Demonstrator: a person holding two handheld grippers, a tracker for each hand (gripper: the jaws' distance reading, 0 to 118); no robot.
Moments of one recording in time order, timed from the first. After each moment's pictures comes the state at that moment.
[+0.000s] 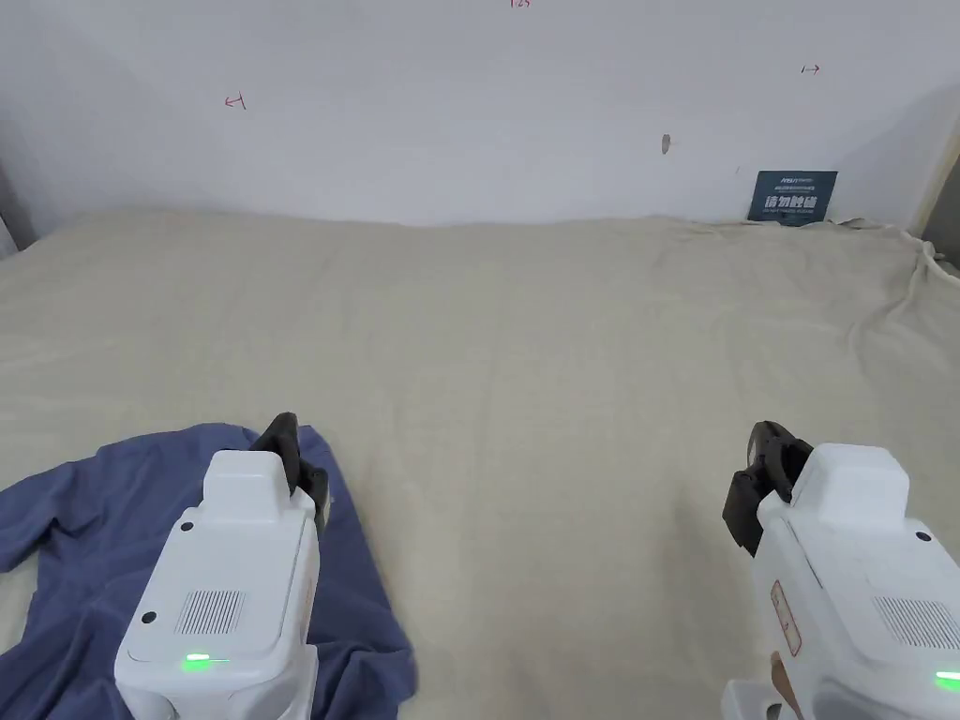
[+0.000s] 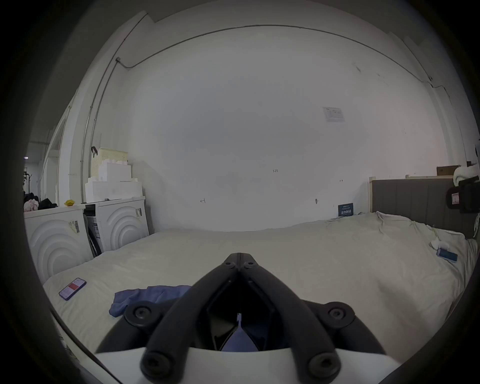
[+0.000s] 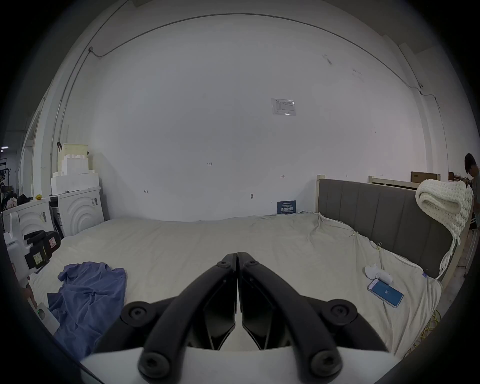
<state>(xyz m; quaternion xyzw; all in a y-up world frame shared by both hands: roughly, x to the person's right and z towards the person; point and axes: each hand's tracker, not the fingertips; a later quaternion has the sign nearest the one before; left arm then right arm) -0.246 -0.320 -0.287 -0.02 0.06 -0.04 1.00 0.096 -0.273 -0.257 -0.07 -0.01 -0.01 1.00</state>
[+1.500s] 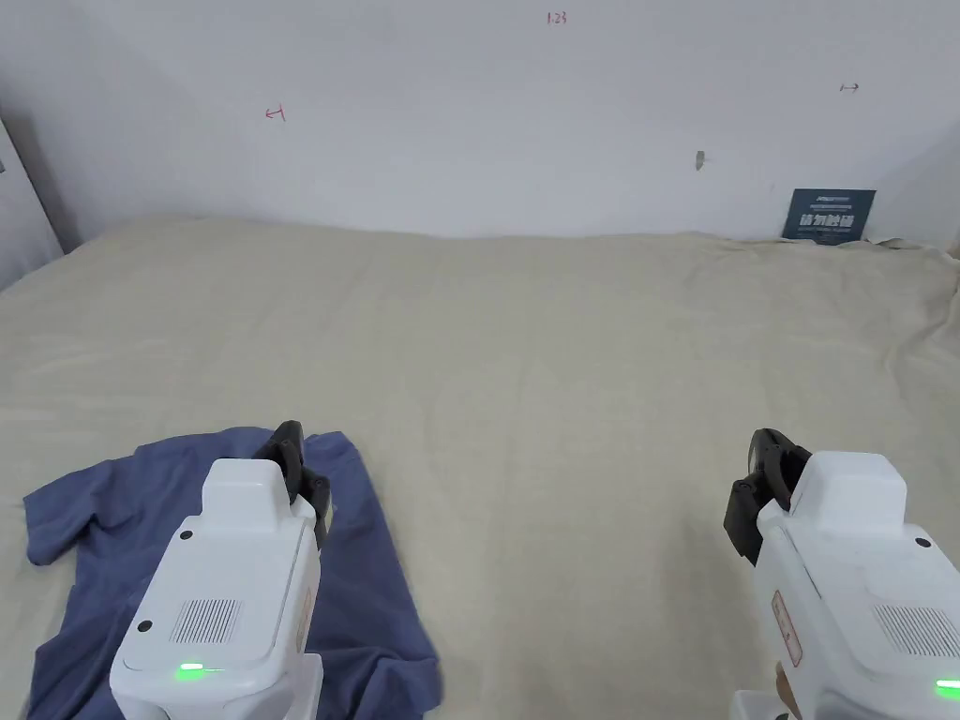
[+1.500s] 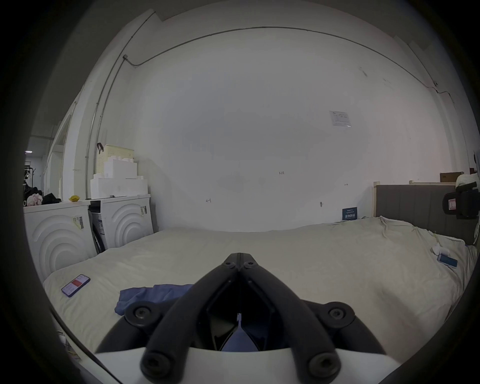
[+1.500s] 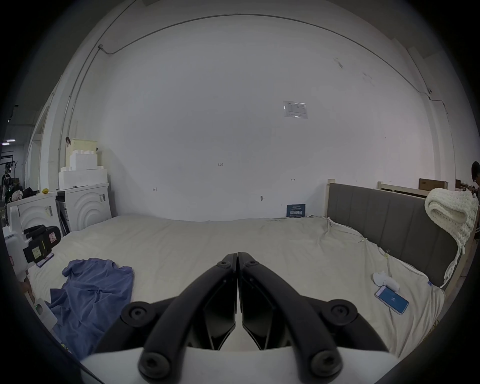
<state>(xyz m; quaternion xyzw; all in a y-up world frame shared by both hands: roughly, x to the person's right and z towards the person) -0.271 -0.314 -0.277 -0.01 0.08 -0.03 1.00 0.078 -0.272 -0.272 -0.06 0.02 0.01 1.00</state>
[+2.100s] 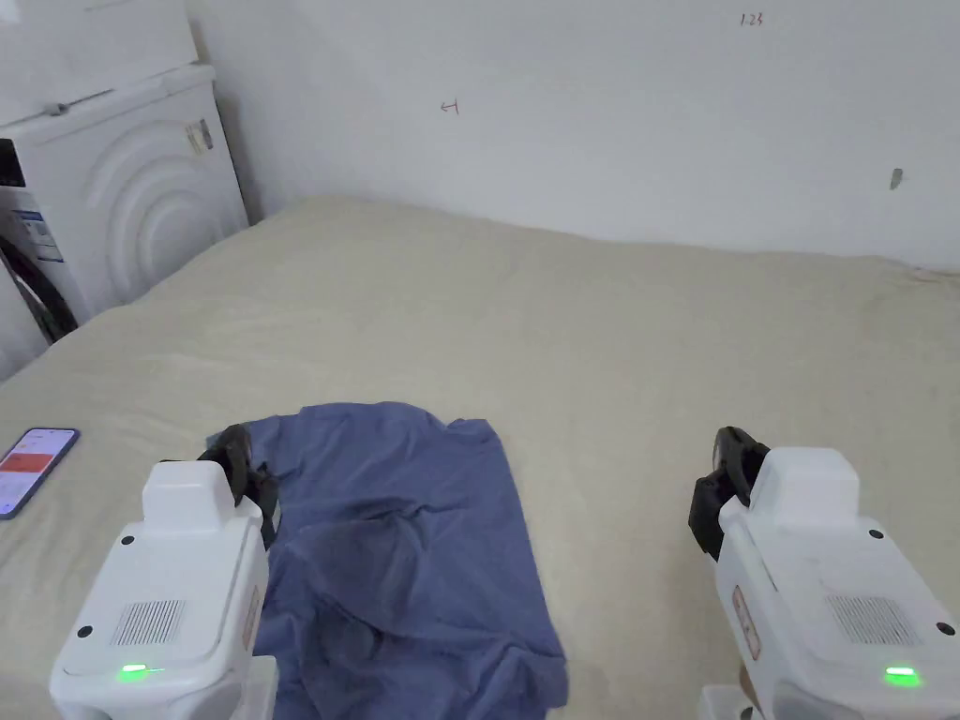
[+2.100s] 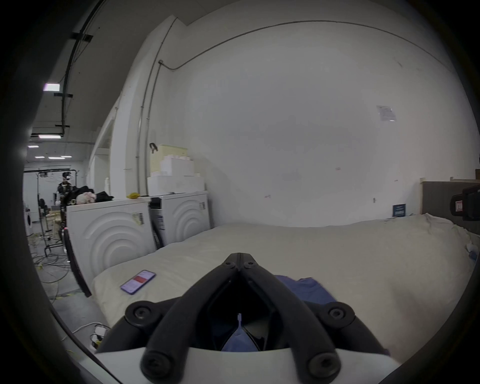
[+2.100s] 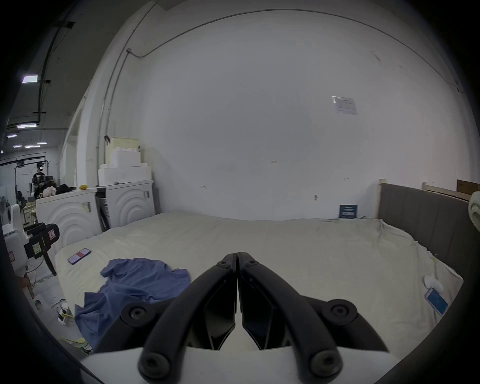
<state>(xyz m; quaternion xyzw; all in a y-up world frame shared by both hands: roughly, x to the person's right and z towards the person) -0.391 -0.309 -0.208 -0.02 0.23 -0.04 0.97 -0.036 -0.281 -0.301 -0.07 0.15 0.00 0.99</state>
